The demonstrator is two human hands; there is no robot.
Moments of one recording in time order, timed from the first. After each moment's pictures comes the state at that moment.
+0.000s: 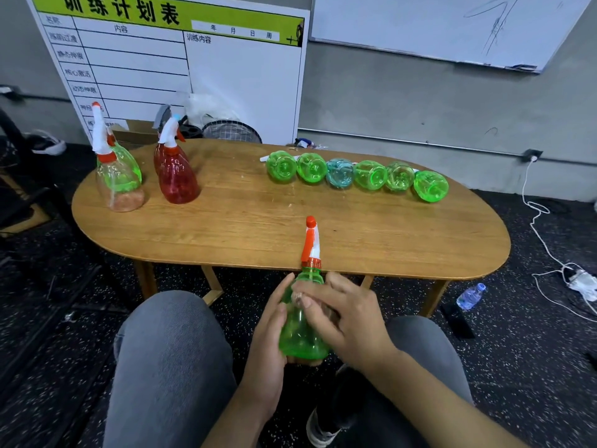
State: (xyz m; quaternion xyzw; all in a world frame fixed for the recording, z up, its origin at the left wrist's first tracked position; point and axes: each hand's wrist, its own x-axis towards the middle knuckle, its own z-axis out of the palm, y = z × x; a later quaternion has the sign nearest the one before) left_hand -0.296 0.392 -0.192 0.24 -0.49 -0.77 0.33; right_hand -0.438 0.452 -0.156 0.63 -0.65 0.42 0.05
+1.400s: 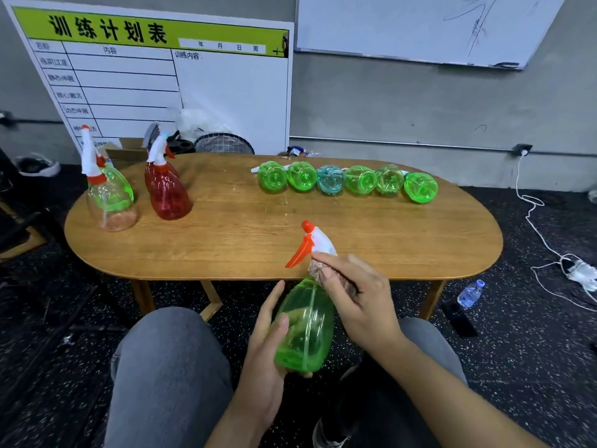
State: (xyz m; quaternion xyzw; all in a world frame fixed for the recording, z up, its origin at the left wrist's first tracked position) left_hand -0.298 0.395 -0.182 0.23 -0.45 -0.80 0.32; right_hand -0.467 0.448 -0.144 0.55 -0.66 0.51 0.05
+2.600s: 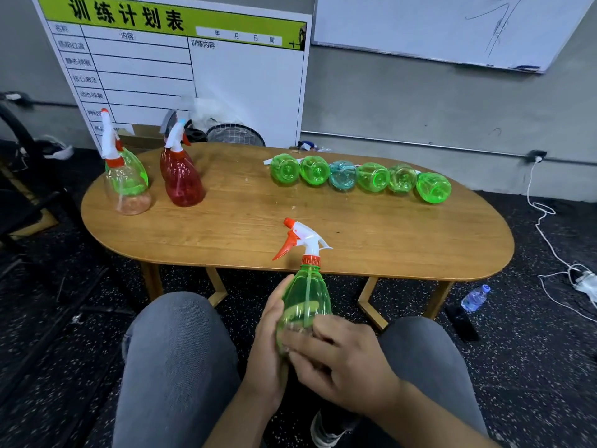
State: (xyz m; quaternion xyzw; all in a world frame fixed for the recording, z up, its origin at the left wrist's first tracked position) left_hand -0.296 0.390 -0.194 0.24 -0.43 -0.80 0.34; right_hand -0.413 0.477 -0.174 0.74 -0.56 0.35 0.12
